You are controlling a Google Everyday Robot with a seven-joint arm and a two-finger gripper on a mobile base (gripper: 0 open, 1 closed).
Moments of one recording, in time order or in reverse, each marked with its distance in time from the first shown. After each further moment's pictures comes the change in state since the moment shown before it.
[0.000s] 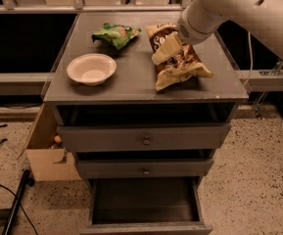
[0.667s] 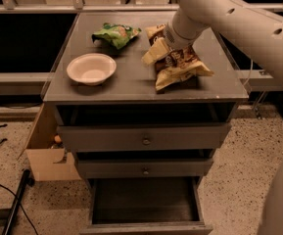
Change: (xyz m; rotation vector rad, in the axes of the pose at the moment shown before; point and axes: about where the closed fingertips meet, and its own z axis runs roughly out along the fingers) arm -0.018 0.017 0.055 -0.063 0.004 0.033
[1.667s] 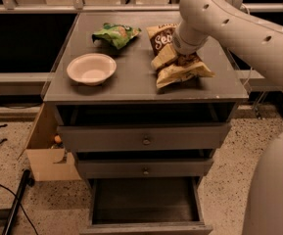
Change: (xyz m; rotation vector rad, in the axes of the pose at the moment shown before) arm 0.025 -0.041 0.027 0.104 0.060 0.072
